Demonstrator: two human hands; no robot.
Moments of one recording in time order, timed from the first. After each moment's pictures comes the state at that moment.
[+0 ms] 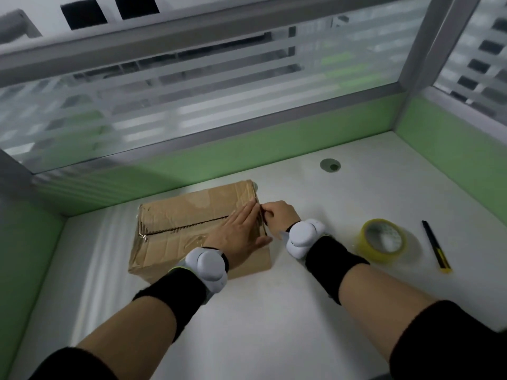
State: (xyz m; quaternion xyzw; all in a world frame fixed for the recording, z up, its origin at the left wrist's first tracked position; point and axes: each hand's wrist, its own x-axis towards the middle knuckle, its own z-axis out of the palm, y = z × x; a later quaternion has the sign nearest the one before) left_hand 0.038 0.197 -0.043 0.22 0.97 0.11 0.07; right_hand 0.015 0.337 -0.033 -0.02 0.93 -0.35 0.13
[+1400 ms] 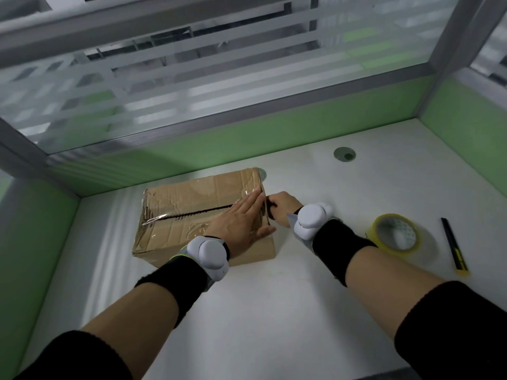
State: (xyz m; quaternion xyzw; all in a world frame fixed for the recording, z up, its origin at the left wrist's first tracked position) left_hand 0.038 0.195 -0.042 0.23 0.97 0.09 0.07; right_hand 0.001 0.341 -0.040 -0.07 0.91 -0.35 0.21
